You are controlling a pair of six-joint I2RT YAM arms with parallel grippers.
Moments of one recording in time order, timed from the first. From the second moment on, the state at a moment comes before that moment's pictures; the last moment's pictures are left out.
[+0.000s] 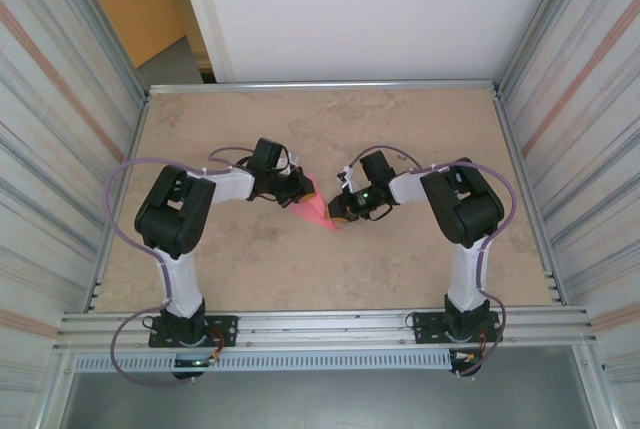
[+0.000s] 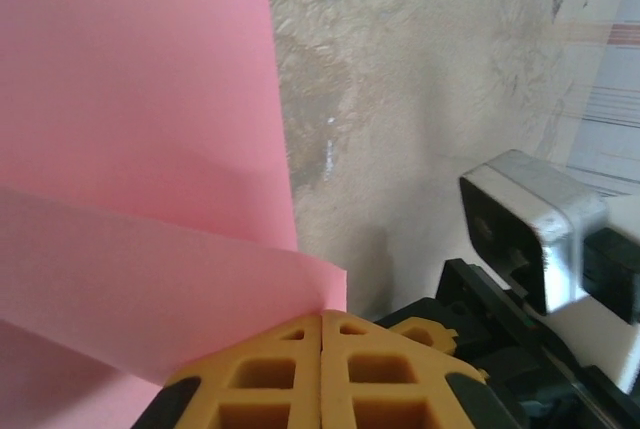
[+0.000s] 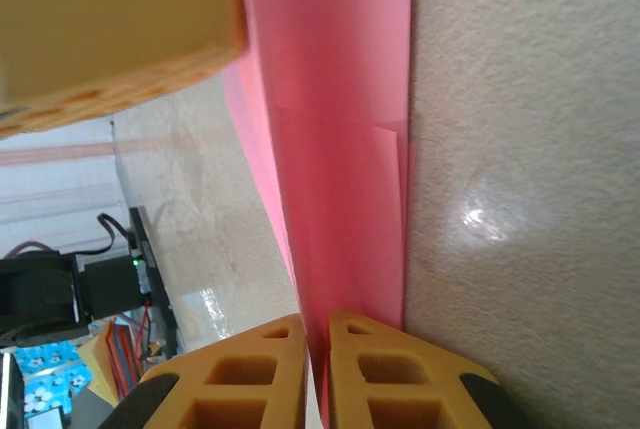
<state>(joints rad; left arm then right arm) -0.44 1.92 1.04 -0.04 0.64 -0.86 0.48 1.99 0.99 -0.06 -0.90 0.48</state>
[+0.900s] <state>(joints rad) -0.44 1.96 1.05 -0.02 0.67 -0.83 0.48 1.99 1.00 -0.10 -0.86 0.49</state>
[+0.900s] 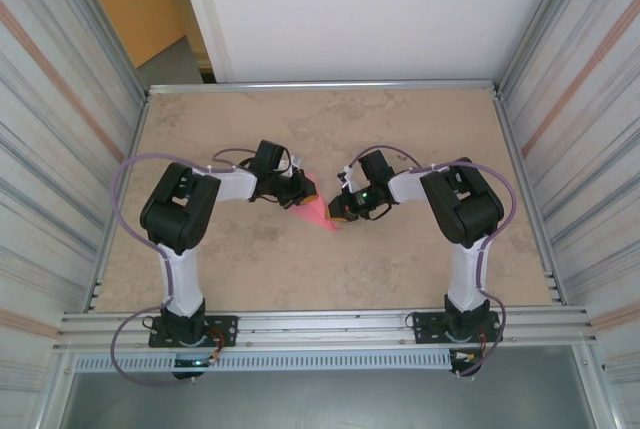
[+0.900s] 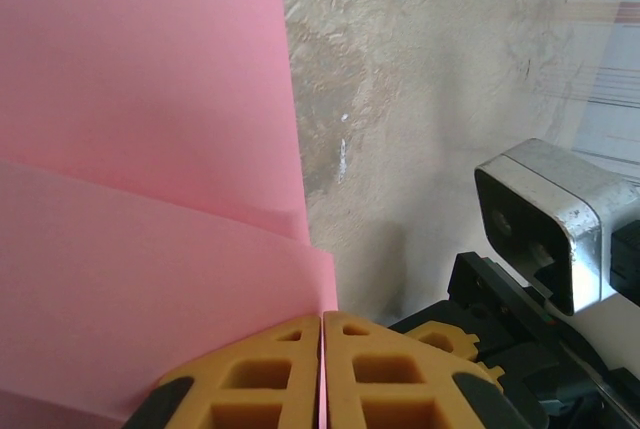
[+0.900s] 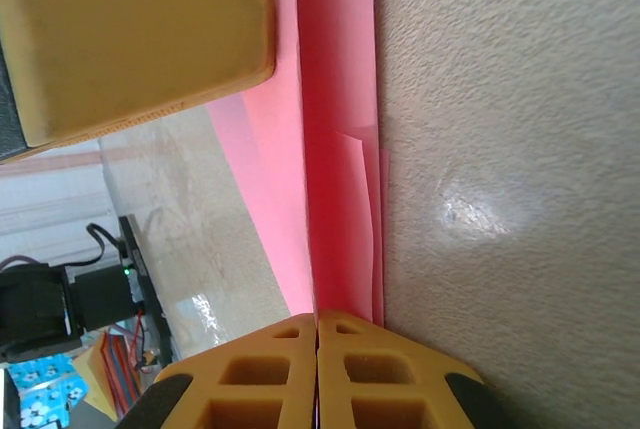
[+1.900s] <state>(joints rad) -0.43 1.95 1.02 0.00 0.67 -0.83 0.48 1.99 1.00 -0.10 -0.86 0.50</state>
